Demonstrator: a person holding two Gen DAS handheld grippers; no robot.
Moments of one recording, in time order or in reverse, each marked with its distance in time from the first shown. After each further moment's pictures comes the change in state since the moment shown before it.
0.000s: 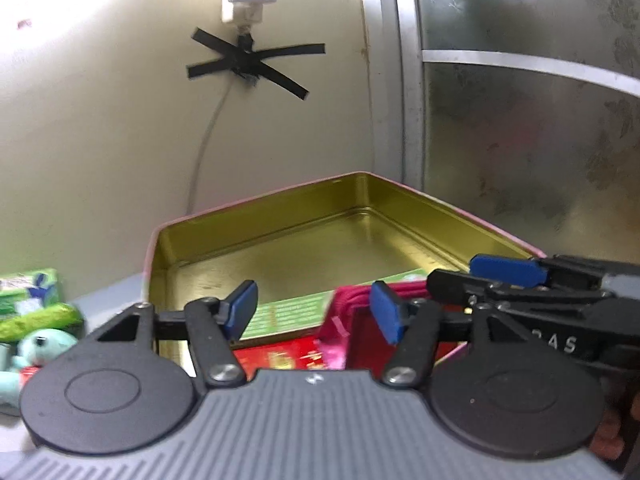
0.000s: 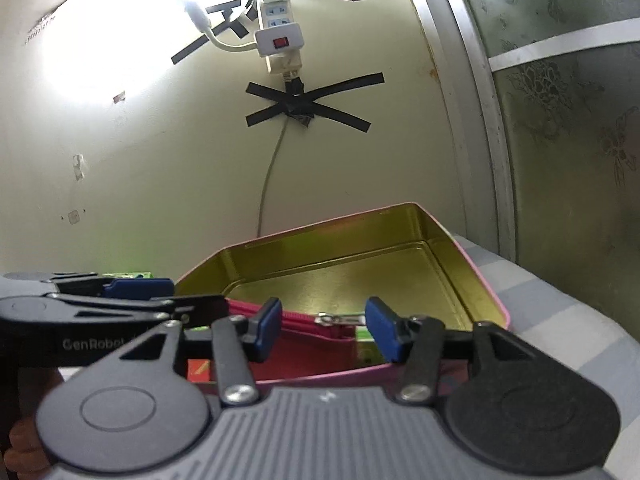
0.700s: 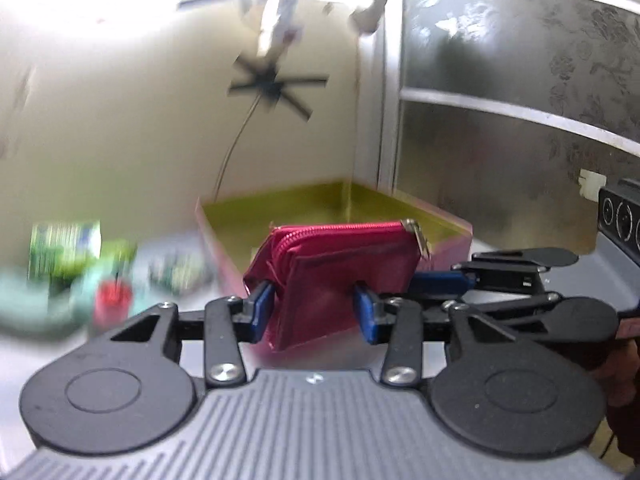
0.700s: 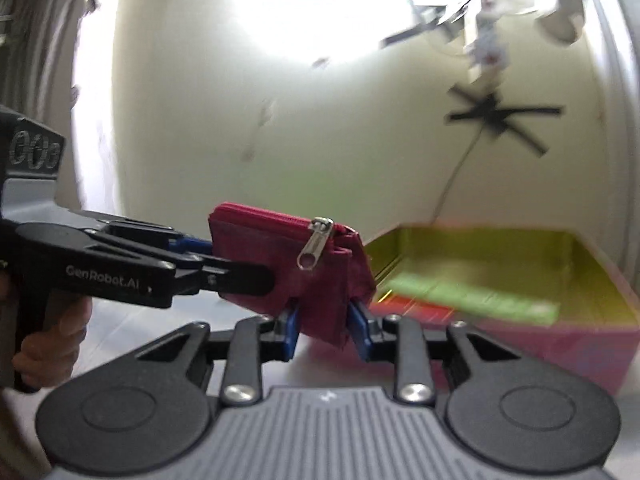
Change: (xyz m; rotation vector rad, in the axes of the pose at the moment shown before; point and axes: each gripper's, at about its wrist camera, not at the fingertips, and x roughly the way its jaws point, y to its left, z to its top) left arm -0.115 0.051 -0.037 -0.050 -0.081 -0.119; right arm -0.070 0.087 -0.014 -0.277 0.029 0.343
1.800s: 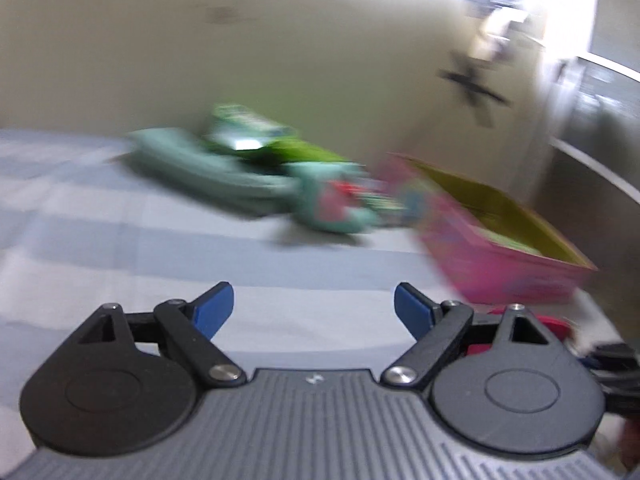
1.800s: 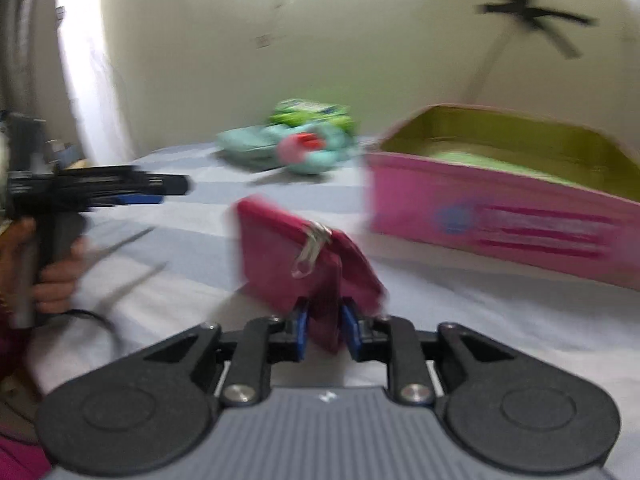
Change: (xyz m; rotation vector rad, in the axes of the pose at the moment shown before) left arm -0.068 0.132 -0.099 -0.411 0.049 0.188; right arm 0.016 0.051 -0.044 0.019 0.337 -0.035
